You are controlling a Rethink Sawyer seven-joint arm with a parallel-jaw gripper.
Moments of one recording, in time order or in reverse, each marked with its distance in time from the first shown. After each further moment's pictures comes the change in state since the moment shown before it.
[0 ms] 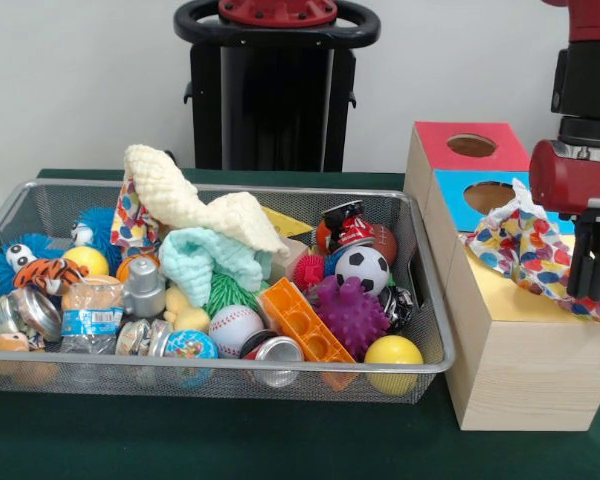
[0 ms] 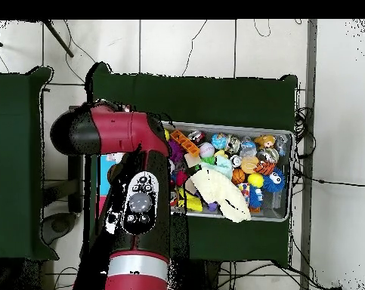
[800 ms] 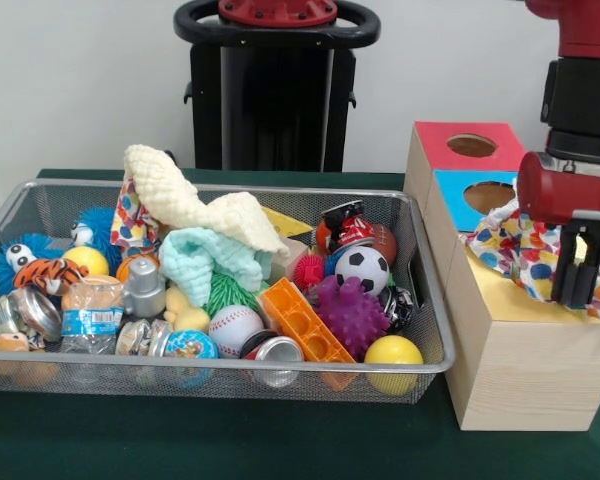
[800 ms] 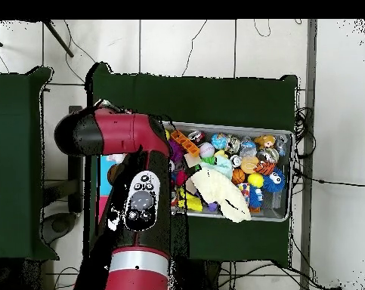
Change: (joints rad) arm -0.001 0.017 -0.002 0.007 0.000 0.019 0.000
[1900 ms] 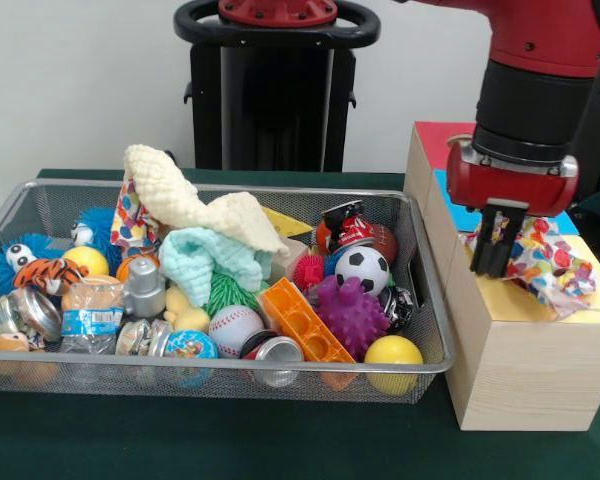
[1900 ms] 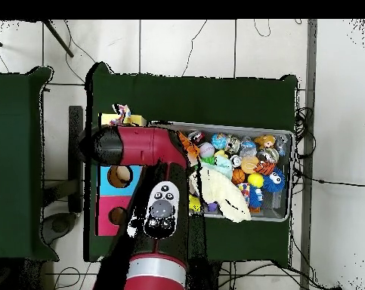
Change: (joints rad) arm -0.048 -0.040 0.000 0.139 -0.003 0.081 0.000
